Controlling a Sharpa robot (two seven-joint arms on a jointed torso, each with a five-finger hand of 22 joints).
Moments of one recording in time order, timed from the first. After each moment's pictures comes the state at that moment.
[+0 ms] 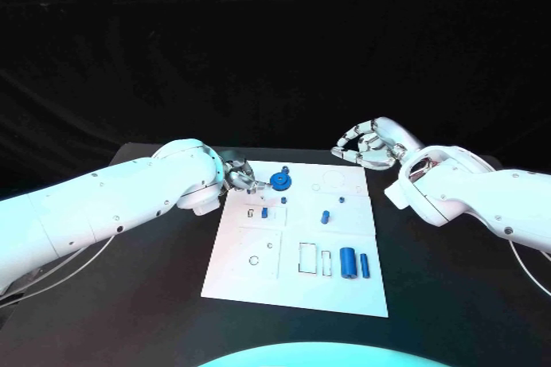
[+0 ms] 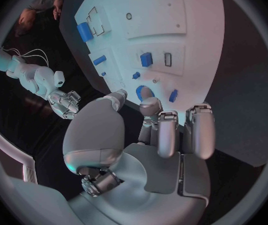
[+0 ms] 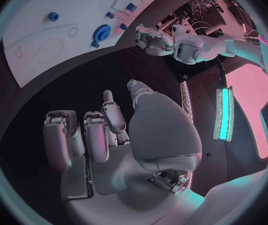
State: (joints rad) left arm 1.25 -0.62 0.00 1.36 -1.09 0.04 -0.54; left_hand 1.03 -0.19 0.34 0.29 0.13 0.86 0.04 0.80 0.68 1.27 -0.02 1.14 0.93 1.47 -0.08 1.57 1.31 0.05 1.42 0.03 1.49 1.31; right arm 1.28 -0.93 -0.13 1.60 -0.95 -0.56 -0.05; right_hand 1.26 -0.13 0.18 0.29 0.33 0.82 0.16 0.37 0.40 1.30 0.08 1.31 1.26 1.47 0.01 1.53 1.31 0.01 1.47 0.12 1.50 1.31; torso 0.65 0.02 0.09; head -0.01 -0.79
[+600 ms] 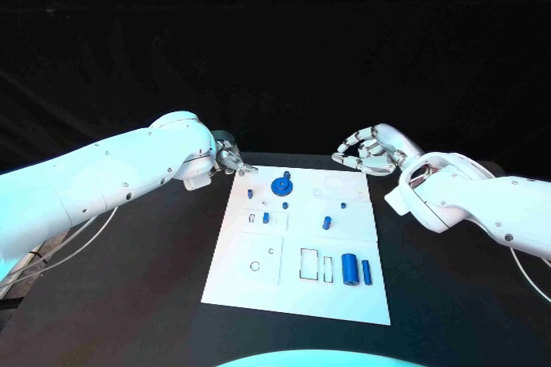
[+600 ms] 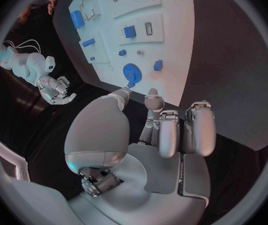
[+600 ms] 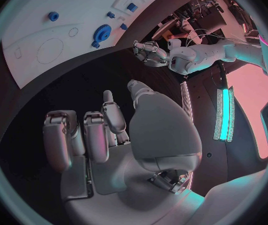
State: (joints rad) left arm 1.33 -0.54 0.00 1.14 -1.07 0.16 -0.54; left_hand 1.11 -0.17 0.31 0.29 0.13 0.78 0.10 0.64 0.59 1.21 0.03 1.09 0.85 1.46 -0.04 1.56 1.31 0.05 1.40 0.06 1.48 1.31; right arm 1.28 -0.92 -0.13 1.59 -0.95 -0.56 -0.05; right_hand 1.25 -0.13 0.18 0.29 0.33 0.82 0.16 0.37 0.40 1.30 0.08 1.31 1.26 1.47 0.01 1.53 1.31 0.01 1.47 0.12 1.50 1.31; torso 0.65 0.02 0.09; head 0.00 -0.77
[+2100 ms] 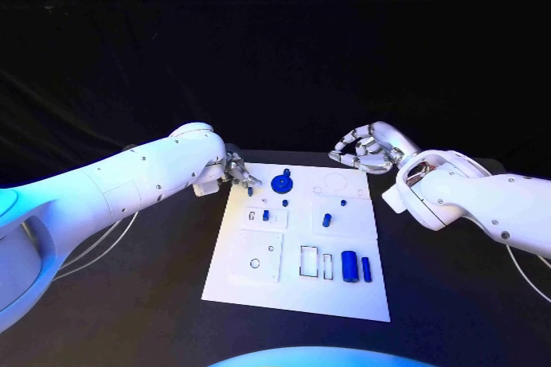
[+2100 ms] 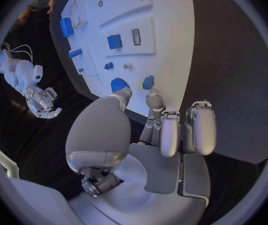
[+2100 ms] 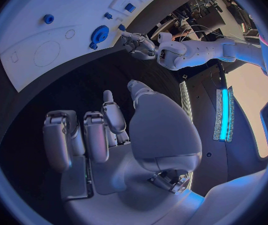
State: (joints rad) left arm 1.29 -0.40 -0.05 0.92 -1.07 0.25 -0.48; left_hand 1.13 -0.15 0.29 0.30 0.14 0.80 0.11 0.60 0.56 1.18 0.04 1.08 0.83 1.46 -0.02 1.55 1.31 0.05 1.39 0.08 1.47 1.31; right arm 1.28 -0.91 -0.13 1.59 -0.95 -0.56 -0.05; right_hand 1.25 -0.13 0.18 0.29 0.33 0.82 0.16 0.37 0.40 1.30 0.08 1.31 1.26 1.47 0.01 1.53 1.31 0.01 1.47 0.12 1.50 1.31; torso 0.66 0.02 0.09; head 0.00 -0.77
